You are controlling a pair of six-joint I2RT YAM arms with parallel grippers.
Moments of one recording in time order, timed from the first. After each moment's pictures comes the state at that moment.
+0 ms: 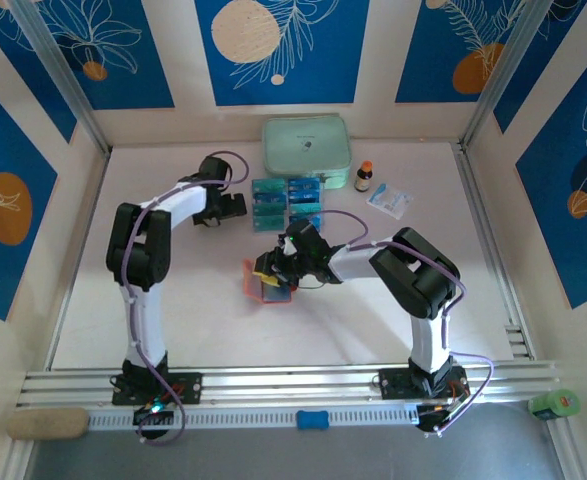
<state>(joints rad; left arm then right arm) -0.27 2.12 1.53 -0.55 -0.07 -0.43 0.76 1.93 0.94 0.26 -0.57 1.19</state>
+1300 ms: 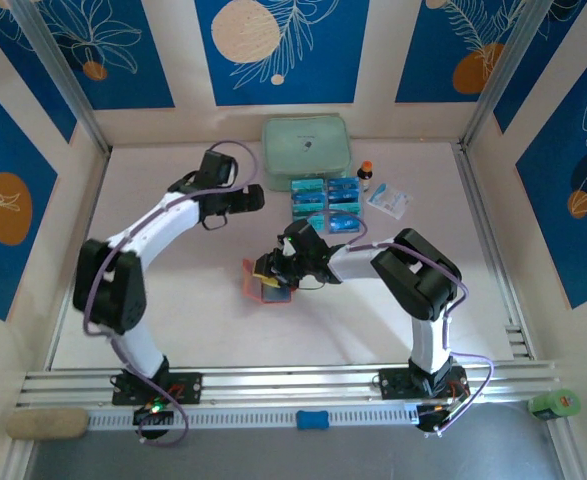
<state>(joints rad) -0.40 1.67 1.31 -0.51 0.03 -0.44 0.77 1.91 0.95 0.20 -0.54 1.15</state>
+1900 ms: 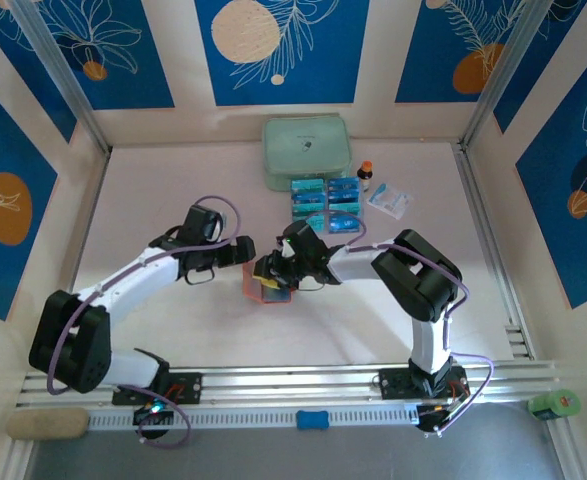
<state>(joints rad) -0.44 1.36 0.82 -0.42 0.14 -0.57 0.78 1.90 0.95 0.19 -0.54 1.14</state>
